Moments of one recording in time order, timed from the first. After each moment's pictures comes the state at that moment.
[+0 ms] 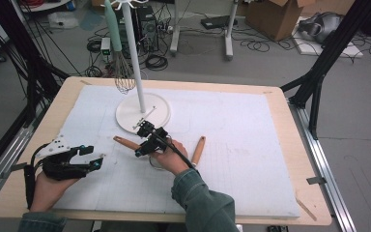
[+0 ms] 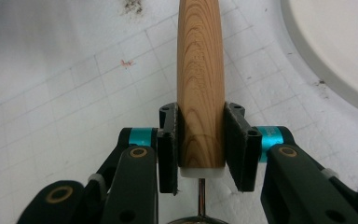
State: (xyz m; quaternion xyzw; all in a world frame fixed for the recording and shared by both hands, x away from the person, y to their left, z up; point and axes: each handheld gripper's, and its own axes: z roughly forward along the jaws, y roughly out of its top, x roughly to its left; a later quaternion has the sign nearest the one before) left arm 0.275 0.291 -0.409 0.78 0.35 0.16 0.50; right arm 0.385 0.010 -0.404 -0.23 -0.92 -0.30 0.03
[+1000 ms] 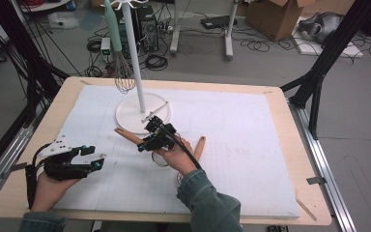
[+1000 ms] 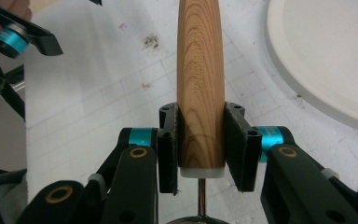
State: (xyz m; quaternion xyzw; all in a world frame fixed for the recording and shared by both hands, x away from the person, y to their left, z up) left arm 0.275 0.288 -0.409 0.78 0.35 0.15 0.50; right arm 0.380 -0.015 -0.383 -0.24 -0.90 -0.37 0.04
